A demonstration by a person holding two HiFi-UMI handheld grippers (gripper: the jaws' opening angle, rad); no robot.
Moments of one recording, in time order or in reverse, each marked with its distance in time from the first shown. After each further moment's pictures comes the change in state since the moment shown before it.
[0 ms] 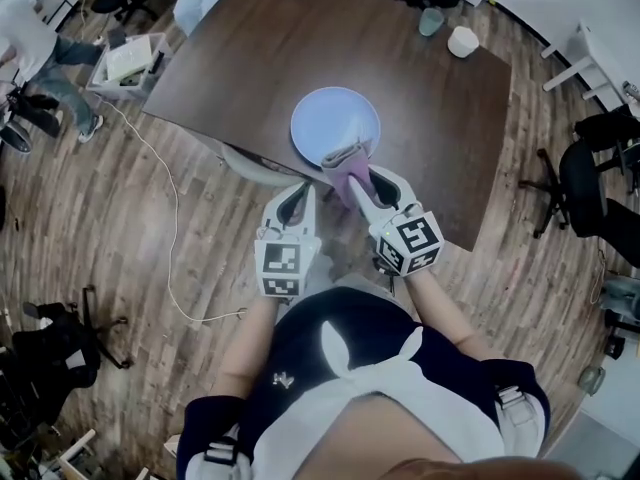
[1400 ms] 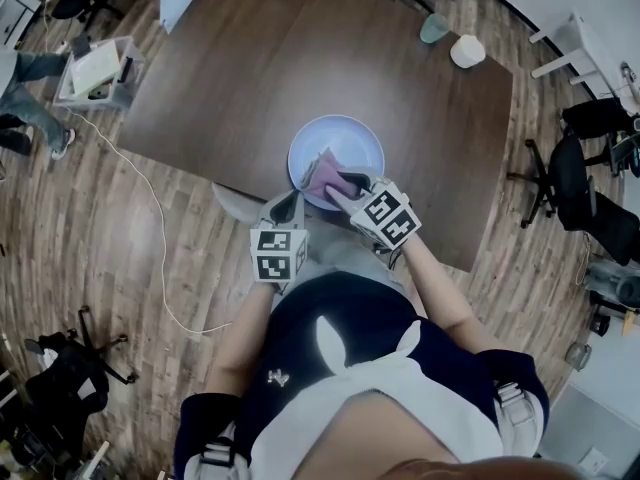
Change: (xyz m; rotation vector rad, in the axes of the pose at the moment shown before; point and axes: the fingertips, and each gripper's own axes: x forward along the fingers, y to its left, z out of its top) left arm 0.148 0.107 -0.053 -0.203 0.290 -0.068; right arm 0.169 -0.070 -0.067 -0.196 0.513 0.226
